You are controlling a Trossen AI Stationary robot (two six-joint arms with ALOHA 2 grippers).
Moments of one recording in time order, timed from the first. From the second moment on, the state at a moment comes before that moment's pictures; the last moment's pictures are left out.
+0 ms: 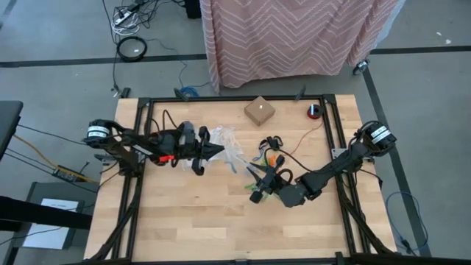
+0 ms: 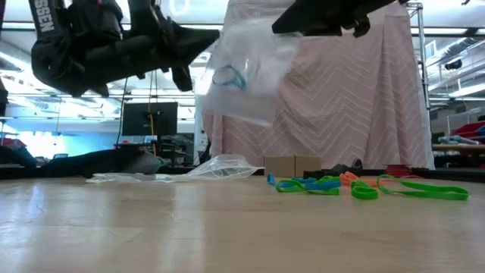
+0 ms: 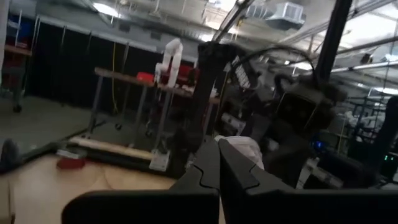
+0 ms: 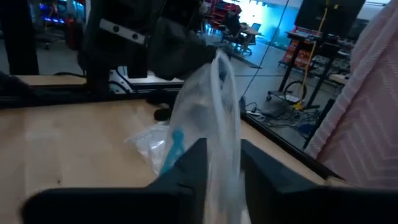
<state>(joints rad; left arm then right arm) 0.08 1.59 0.34 1.56 0.09 -0.29 0.53 1.65 0.89 0.51 1.18 0.05</state>
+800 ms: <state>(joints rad) 0.04 1.63 0.36 1.47 0.02 -0.32 0.38 1.65 0.89 0.51 0.99 -0.18</state>
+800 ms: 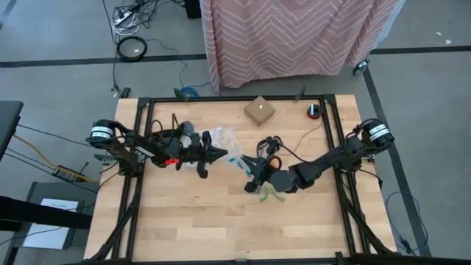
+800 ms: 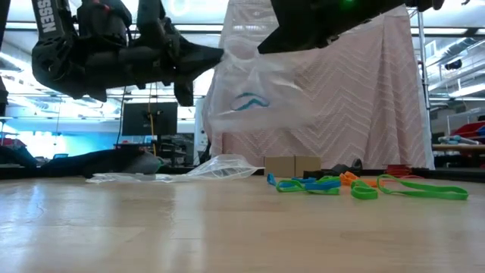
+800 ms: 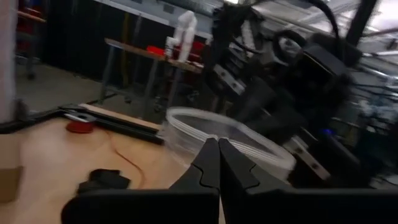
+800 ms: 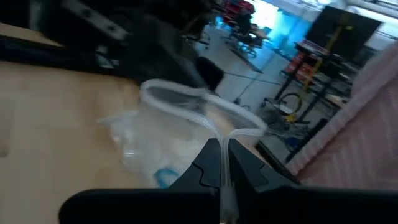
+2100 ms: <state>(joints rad) 0.05 1.81 0.33 1.57 0.00 -0.40 0.23 1.65 0.89 0.30 0.73 -0.07</state>
